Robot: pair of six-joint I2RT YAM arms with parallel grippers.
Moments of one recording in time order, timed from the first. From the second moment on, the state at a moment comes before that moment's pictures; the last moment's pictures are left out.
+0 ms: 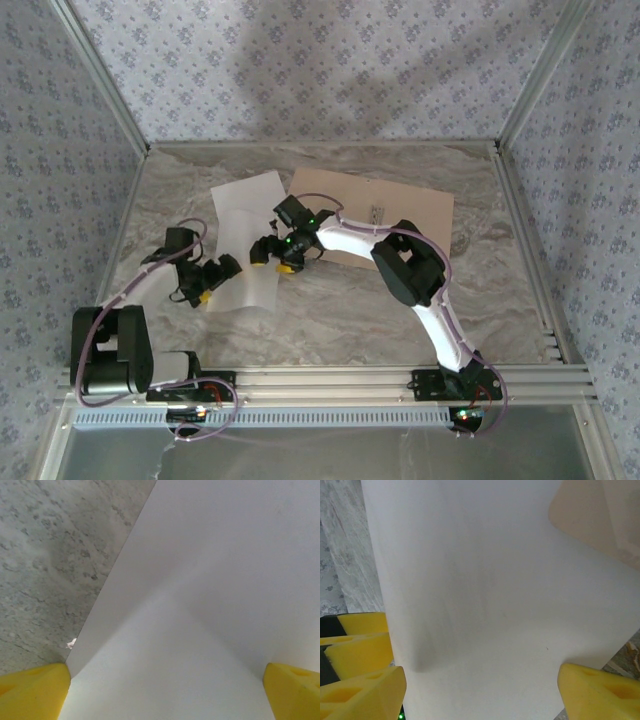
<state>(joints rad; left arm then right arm) 0.00 1.29 0.60 -0.55 0.32 -0.59 0.82 2.24 1.65 -0.41 -0.56 0.80</state>
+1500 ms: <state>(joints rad) 0.03 1.18 0.48 -0.44 0.50 -0.62 0.81 2.18 1.56 -0.41 -0.53 0.78</state>
